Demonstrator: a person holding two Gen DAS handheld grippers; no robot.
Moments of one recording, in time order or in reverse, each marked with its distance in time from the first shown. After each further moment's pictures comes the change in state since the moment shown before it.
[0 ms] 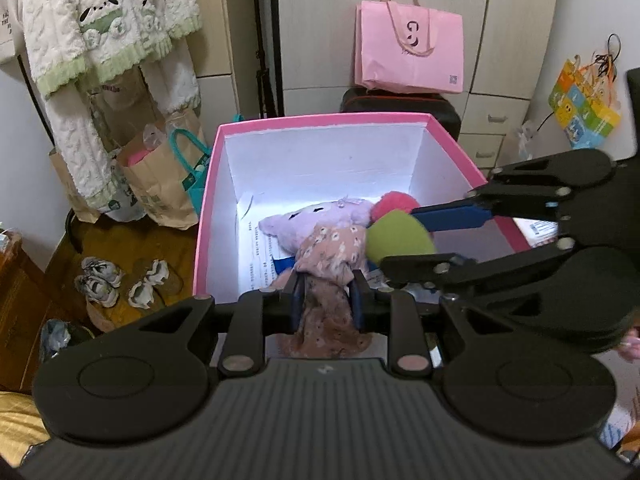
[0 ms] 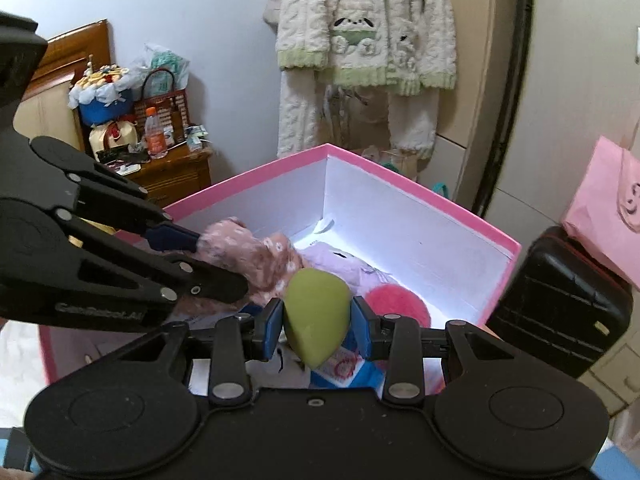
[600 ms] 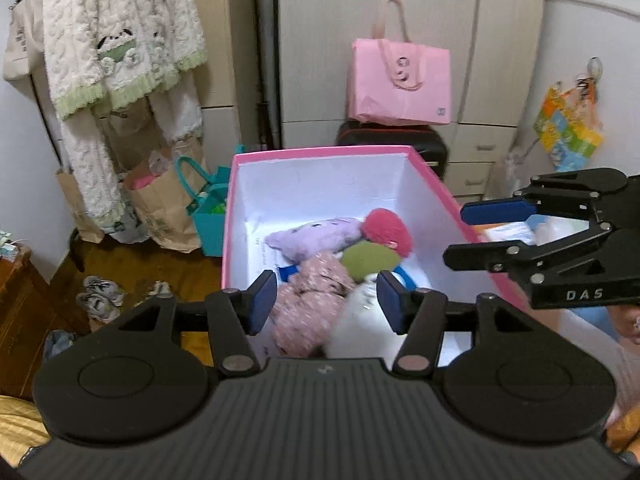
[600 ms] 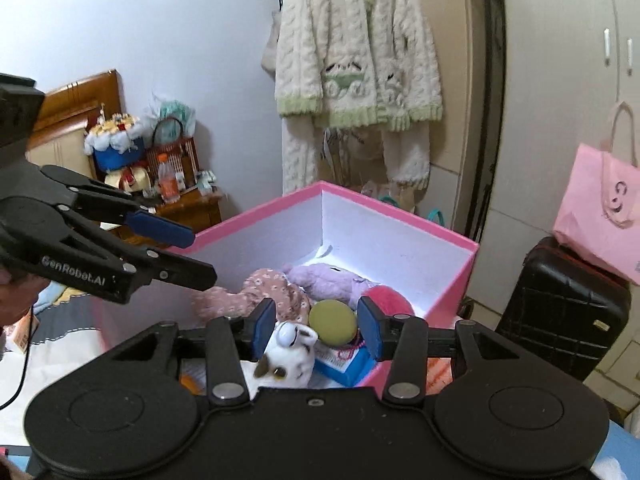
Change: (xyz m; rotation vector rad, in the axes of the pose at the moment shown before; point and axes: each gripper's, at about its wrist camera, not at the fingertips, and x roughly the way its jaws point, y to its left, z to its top) left arm -0.059 -0.004 -0.016 0.001 -0.099 -0.022; right arm -0.081 -0.006 -0.025 0.068 -0.142 0.009
